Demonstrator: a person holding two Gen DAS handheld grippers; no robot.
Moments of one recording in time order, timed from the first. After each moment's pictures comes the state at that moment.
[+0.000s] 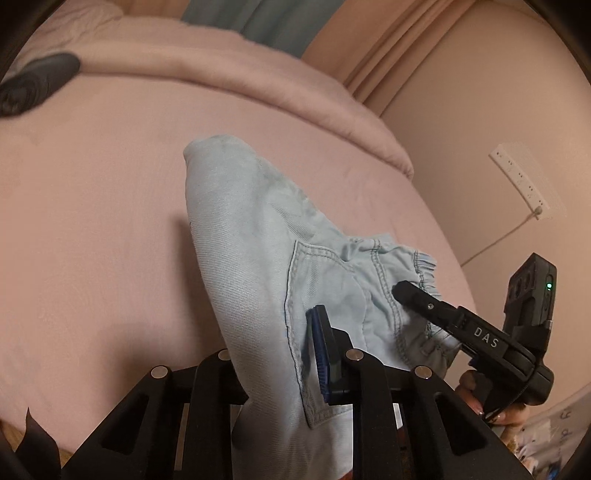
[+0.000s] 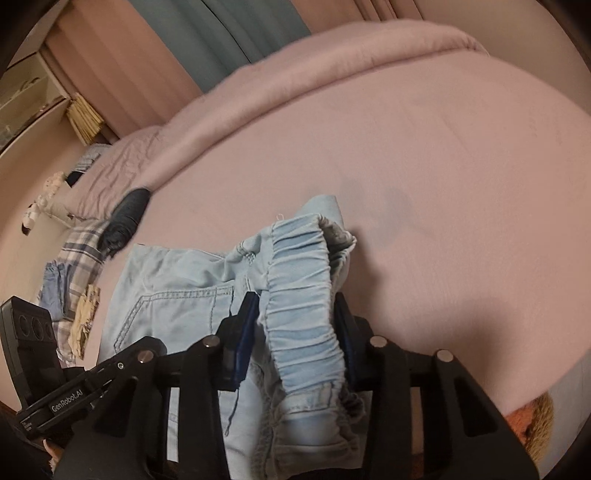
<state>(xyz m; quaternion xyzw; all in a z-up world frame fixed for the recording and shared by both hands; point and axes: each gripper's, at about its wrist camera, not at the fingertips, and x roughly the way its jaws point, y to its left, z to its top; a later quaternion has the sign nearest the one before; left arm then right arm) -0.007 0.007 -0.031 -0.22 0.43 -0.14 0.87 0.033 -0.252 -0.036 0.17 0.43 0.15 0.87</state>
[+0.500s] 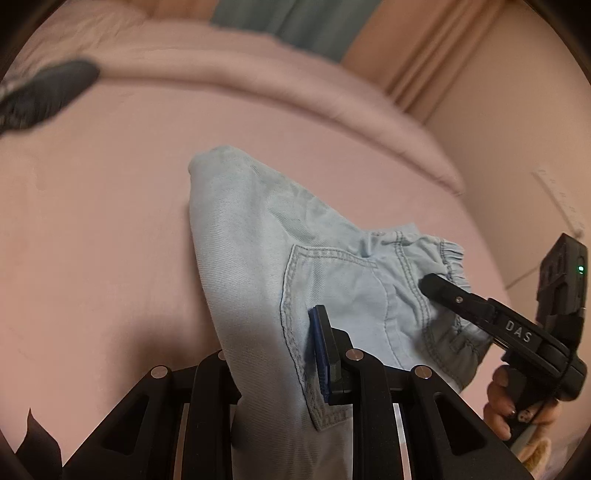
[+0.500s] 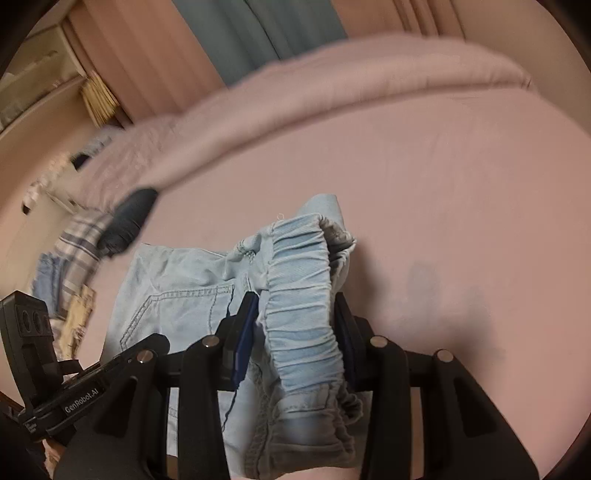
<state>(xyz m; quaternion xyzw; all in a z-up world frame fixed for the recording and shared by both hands) 0.081 0.040 -0.083 -0.21 0.45 -0.07 0.86 0.129 -0.201 -0.074 0.12 0.47 0.17 0.86</state>
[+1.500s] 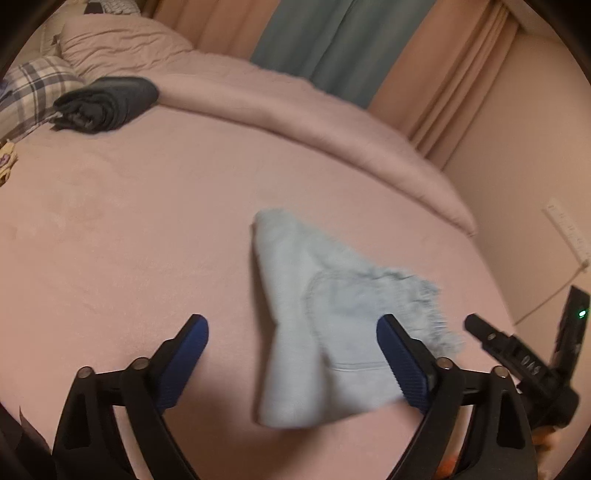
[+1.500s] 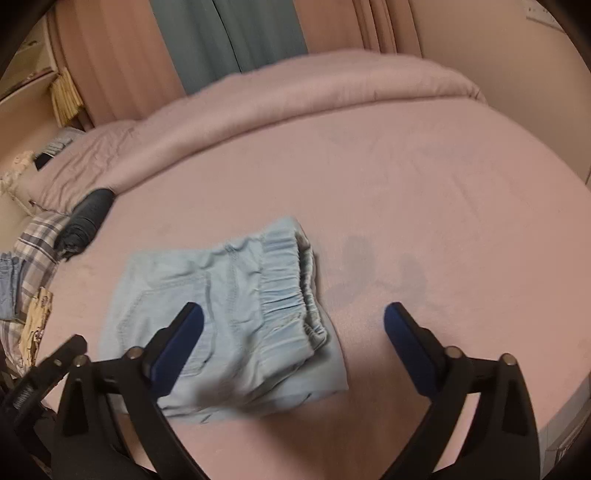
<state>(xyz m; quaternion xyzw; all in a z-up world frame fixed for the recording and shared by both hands) 0.015 0.050 -0.046 -0.23 0.36 -0.01 0.90 0.058 -0.227 -0.034 0.08 0.40 0.08 0.91</state>
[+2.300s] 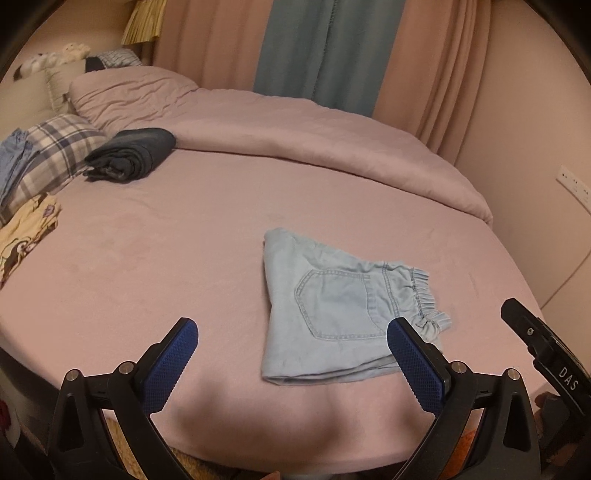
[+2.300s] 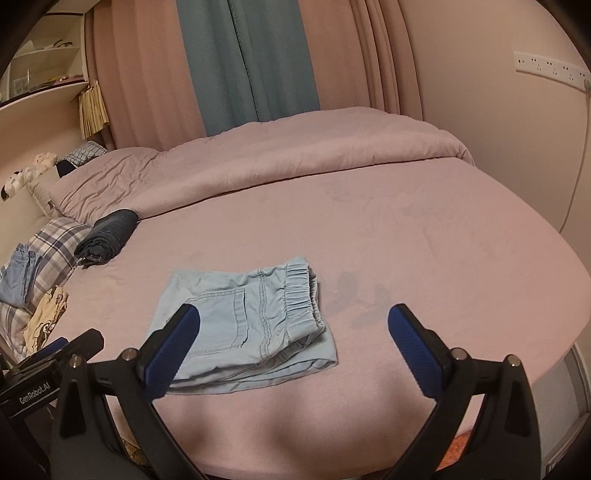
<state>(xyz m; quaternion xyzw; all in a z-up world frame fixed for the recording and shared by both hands) -0.031 0.007 0.000 -0.14 0.36 0.06 0.92 -0.010 -0.219 0.022 0.05 0.32 0.07 0.94</state>
